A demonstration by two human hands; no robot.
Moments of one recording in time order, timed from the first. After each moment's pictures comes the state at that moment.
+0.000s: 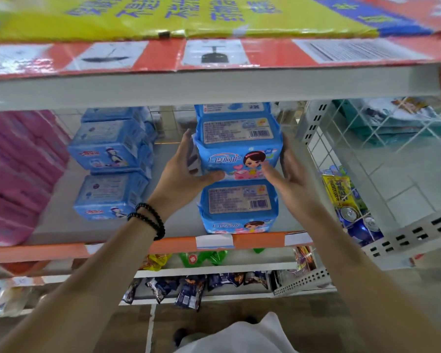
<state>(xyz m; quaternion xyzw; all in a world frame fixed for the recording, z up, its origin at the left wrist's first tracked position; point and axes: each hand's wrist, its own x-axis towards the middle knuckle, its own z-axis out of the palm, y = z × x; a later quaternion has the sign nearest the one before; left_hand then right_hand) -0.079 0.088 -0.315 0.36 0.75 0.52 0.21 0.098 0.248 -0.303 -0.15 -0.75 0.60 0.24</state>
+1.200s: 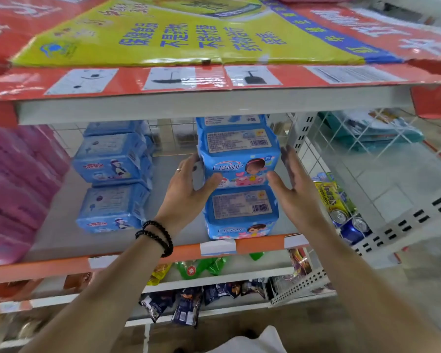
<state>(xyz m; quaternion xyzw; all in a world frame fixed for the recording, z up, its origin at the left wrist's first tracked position) -0.067 0.077 -0.320 0.37 0.78 0.49 0.14 0.106 0.240 -0.314 -0.27 -0.79 0.48 0.29</state>
